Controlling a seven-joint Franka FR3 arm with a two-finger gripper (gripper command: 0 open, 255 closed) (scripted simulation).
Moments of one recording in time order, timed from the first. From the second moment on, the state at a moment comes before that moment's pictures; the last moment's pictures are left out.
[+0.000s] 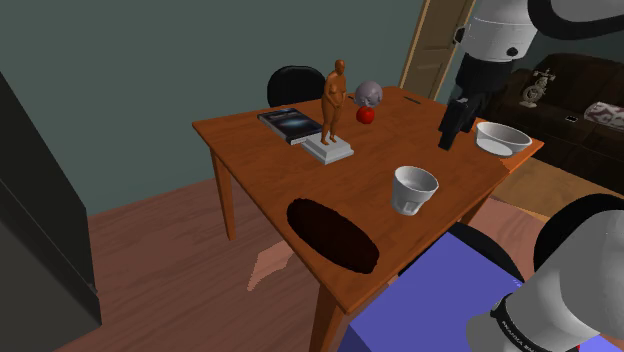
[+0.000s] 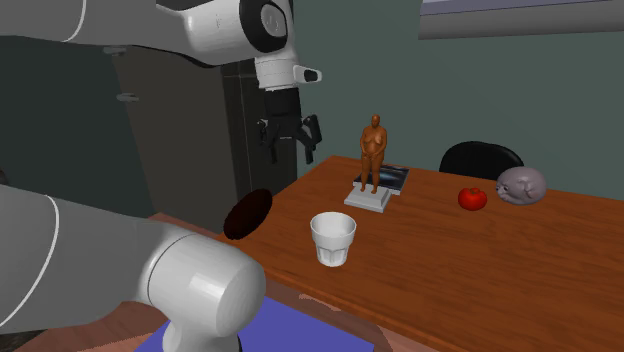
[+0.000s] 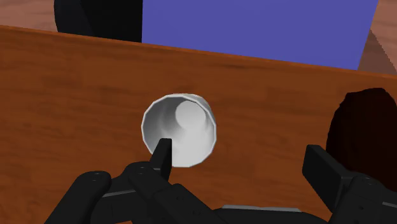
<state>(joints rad) 0.00 -0.82 0.06 -2.44 -0.09 1.61 -0.02</state>
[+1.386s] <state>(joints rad) -0.04 -0.45 0.04 -2.69 -0.18 2.23 -0.01</state>
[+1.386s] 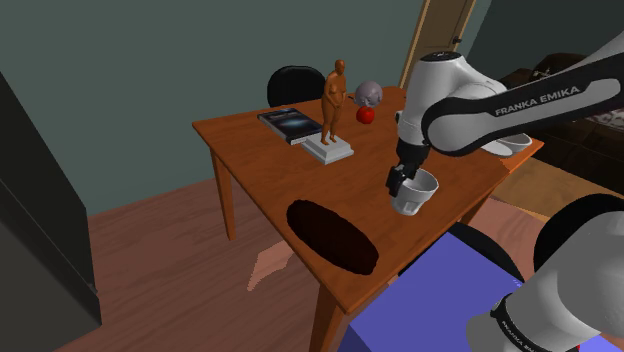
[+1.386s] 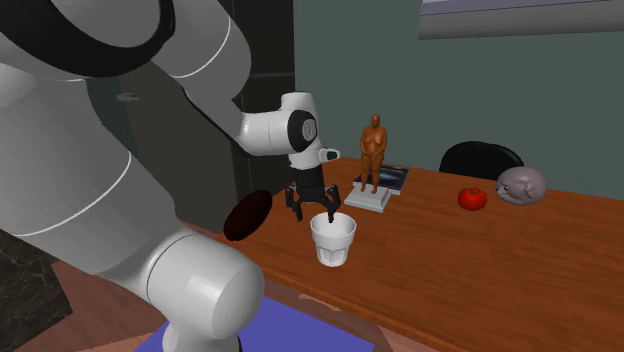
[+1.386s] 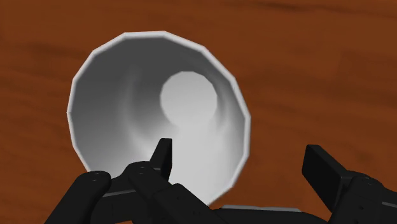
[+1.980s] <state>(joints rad) -0.05 -0.42 0.04 -2.71 -0.19 2.27 0.00</state>
